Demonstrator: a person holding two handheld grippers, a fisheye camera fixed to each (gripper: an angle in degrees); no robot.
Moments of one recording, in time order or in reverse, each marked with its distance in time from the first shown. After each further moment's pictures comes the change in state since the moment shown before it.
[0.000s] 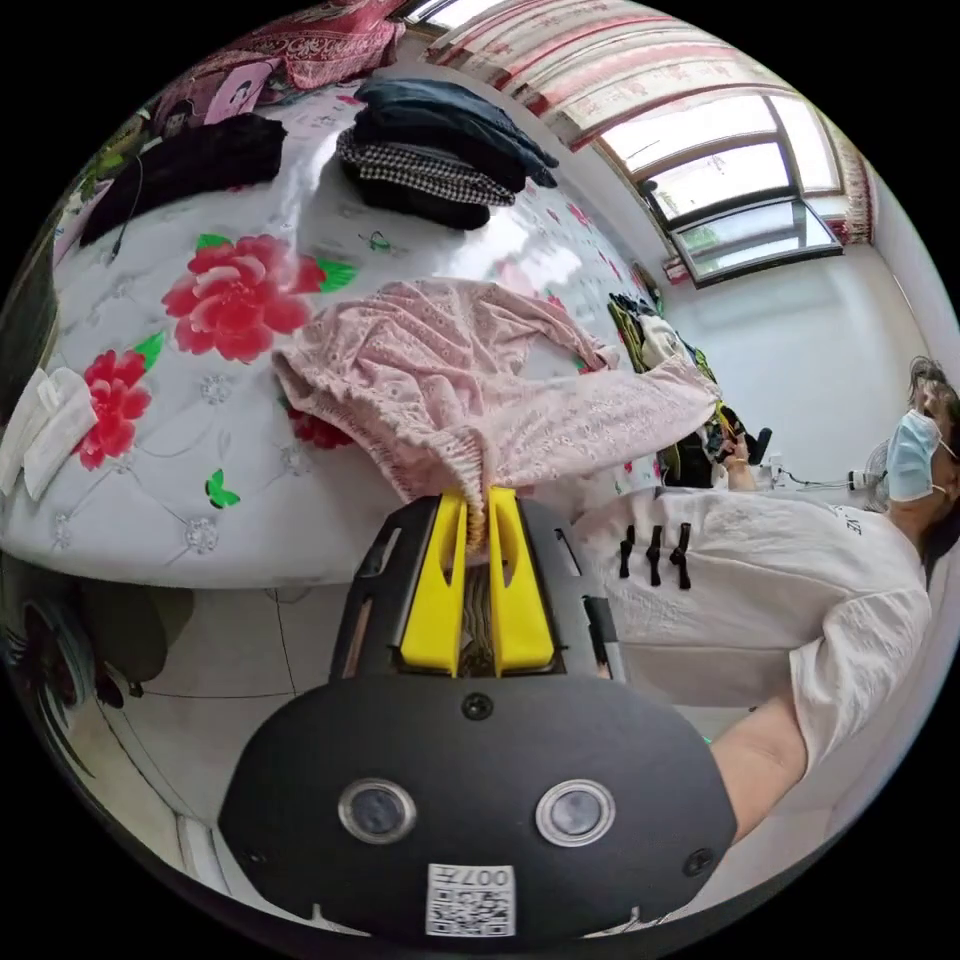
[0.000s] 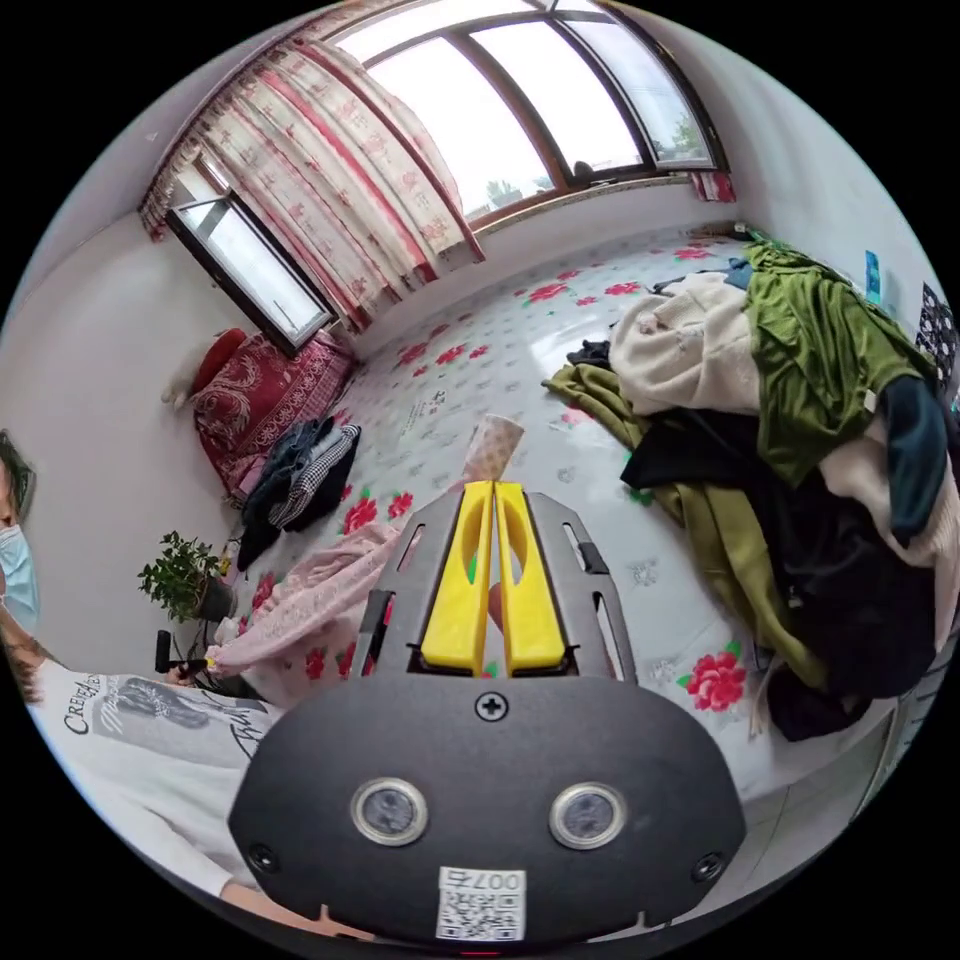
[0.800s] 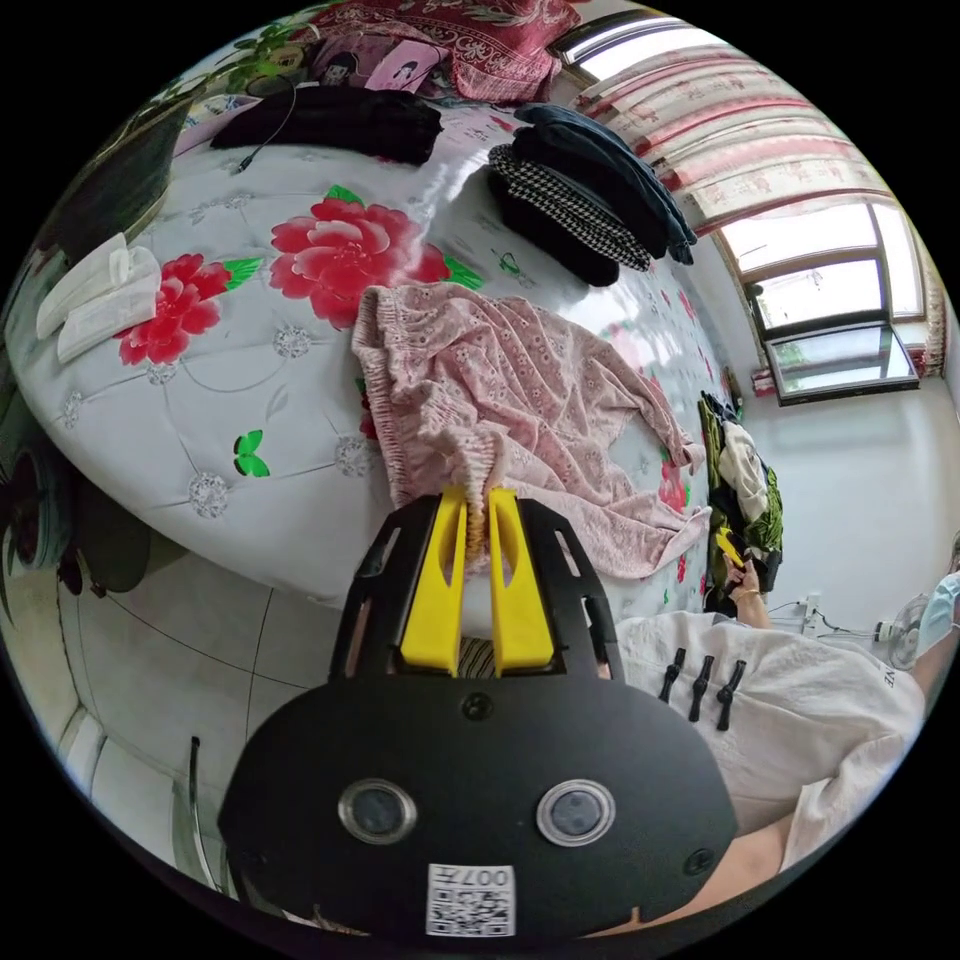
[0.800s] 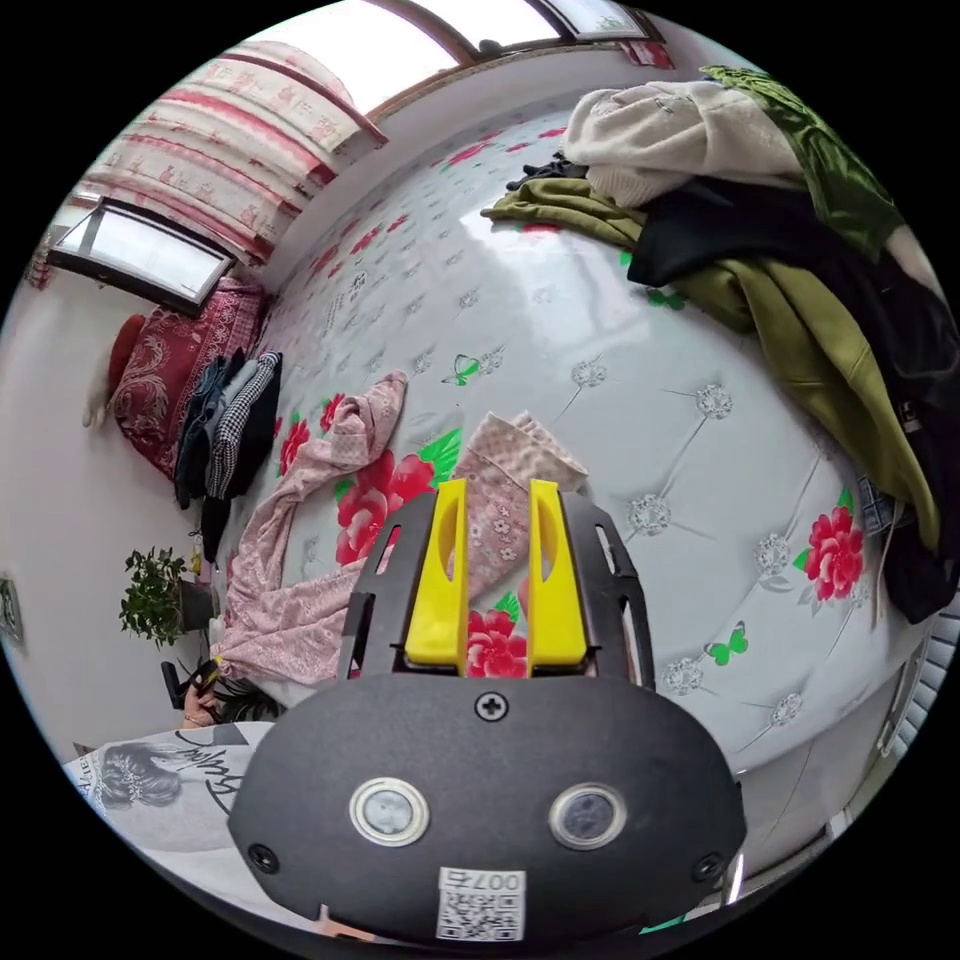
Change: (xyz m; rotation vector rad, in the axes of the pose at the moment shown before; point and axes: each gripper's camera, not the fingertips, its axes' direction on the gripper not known) left arm -0.043 0.006 0.018 0.197 -0.140 -0.314; right arm 0.018 0.084 0.156 -0.299 0.088 0.233
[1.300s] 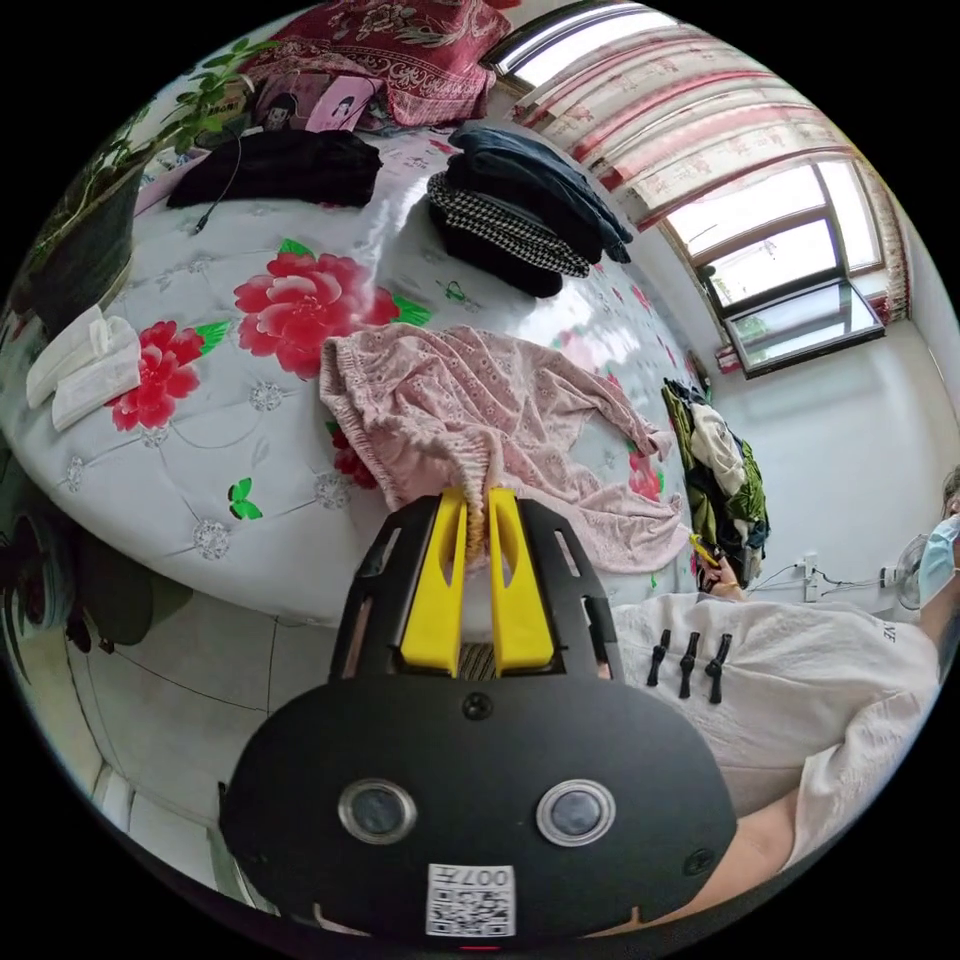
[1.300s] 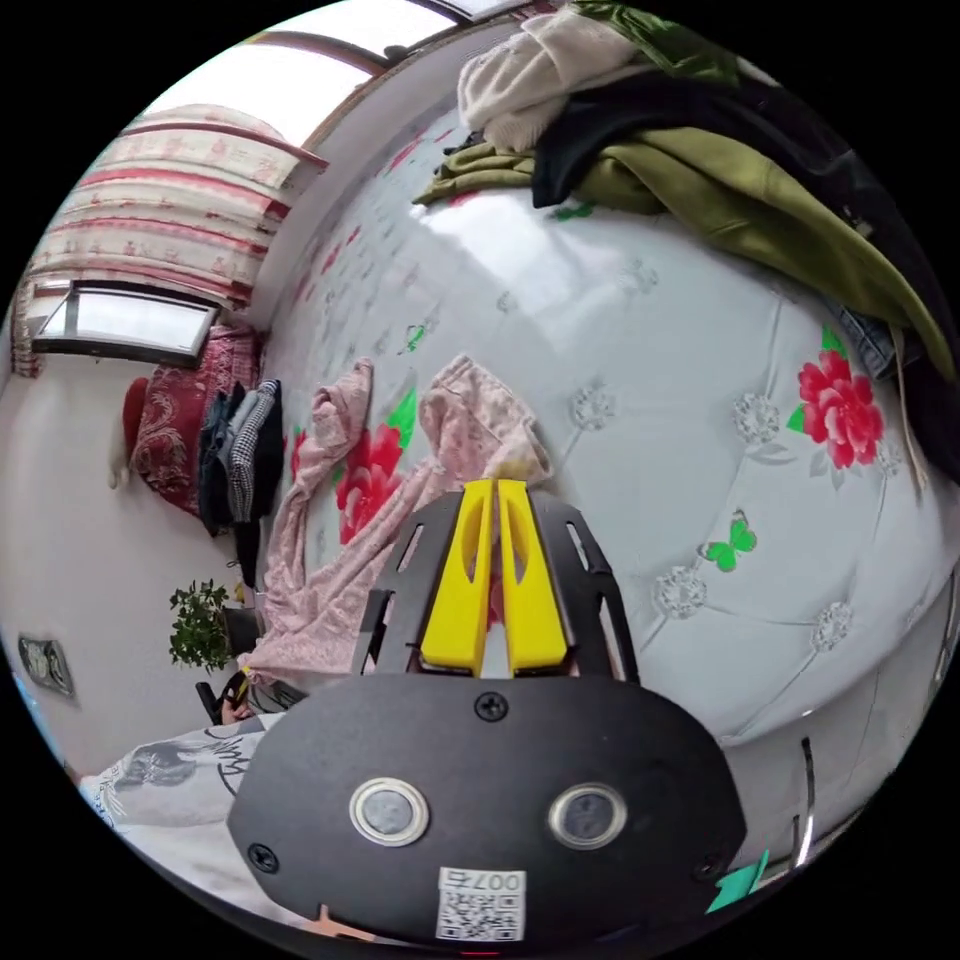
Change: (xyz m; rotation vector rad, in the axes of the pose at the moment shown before) left arm 0.027 0.007 -0.032 0.049 0.033 0.136; right arm 0.071 0.044 0.011 -0.019 -0.104 0.179
